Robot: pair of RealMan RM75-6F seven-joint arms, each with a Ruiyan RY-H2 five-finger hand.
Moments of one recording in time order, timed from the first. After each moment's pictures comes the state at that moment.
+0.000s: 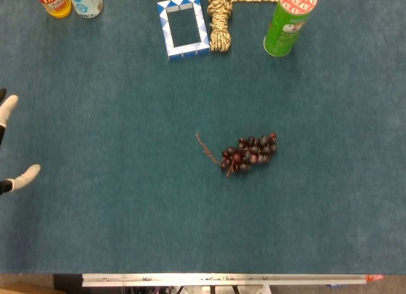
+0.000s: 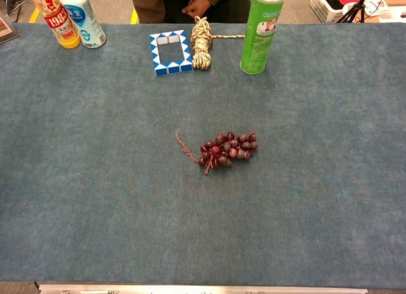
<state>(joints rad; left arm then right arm) -0.16 -1.13 0.08 -1.70 1.56 1.61 -0.07 0.11 -1.00 -0.09 -1.64 -1.63 1.63 0.13</state>
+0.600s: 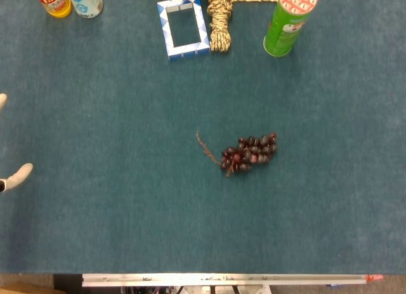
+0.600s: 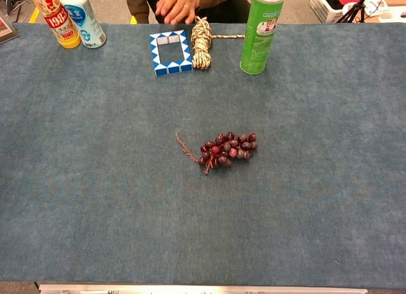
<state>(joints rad) -0.12 -1.11 0.04 -1.71 1.58 1.61 -0.08 0.08 -1.01 -0.05 -1.64 -1.64 1.62 0.15</state>
